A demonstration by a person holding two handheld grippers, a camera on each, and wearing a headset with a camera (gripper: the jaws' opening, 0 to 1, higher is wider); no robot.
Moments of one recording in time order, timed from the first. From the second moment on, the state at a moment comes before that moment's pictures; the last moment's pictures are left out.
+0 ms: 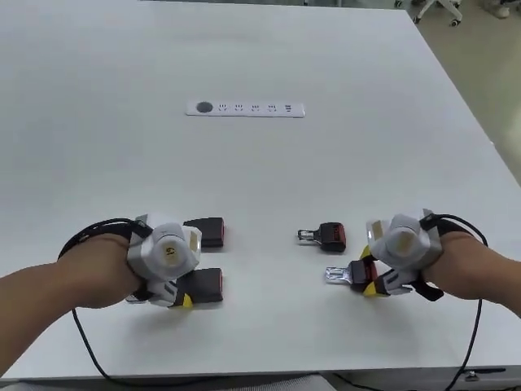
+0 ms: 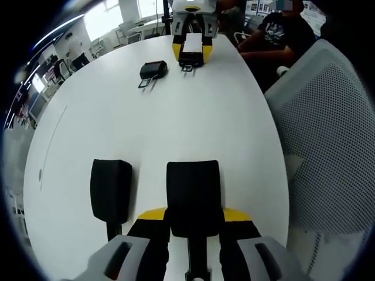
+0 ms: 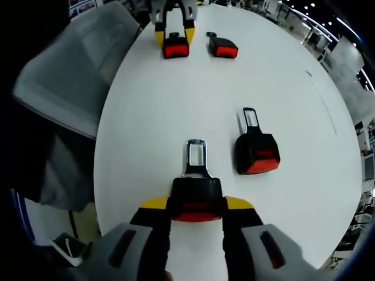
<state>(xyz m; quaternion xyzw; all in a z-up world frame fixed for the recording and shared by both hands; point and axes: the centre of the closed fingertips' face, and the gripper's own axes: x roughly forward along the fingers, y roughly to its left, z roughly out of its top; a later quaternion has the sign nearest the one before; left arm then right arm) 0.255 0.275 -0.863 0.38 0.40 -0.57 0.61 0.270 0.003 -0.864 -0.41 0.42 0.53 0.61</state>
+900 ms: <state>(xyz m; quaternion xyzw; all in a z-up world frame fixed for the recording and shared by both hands) 0.252 0.273 -0.865 0.40 0.41 -0.57 0.59 0.254 0.105 -0.862 -0.36 0.37 0.56 0.65</state>
